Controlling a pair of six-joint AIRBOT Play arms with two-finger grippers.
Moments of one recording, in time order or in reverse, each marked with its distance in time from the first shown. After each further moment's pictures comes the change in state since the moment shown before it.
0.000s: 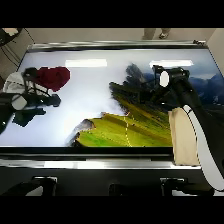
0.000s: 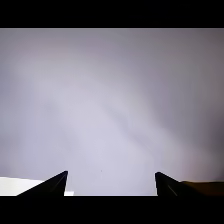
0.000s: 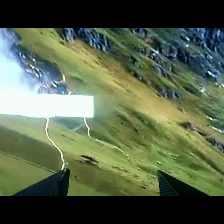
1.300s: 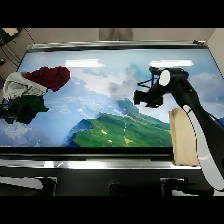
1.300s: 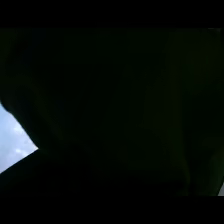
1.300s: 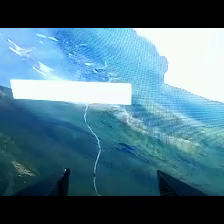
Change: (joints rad) left arm 0.743 -0.542 0.138 -0.613 0.077 0.301; right arm 0.000 -0.003 0.000 0.163 0.013 0.008
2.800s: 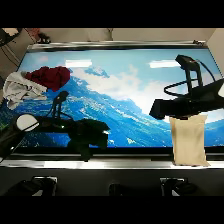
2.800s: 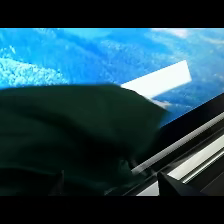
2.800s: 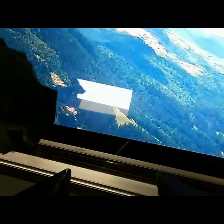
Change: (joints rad) left arm -1.049 0.713 -0.380 -0.013 -0.223 -0.020; right arm 0.000 0.476 -0.029 0.027 0.351 -0.089
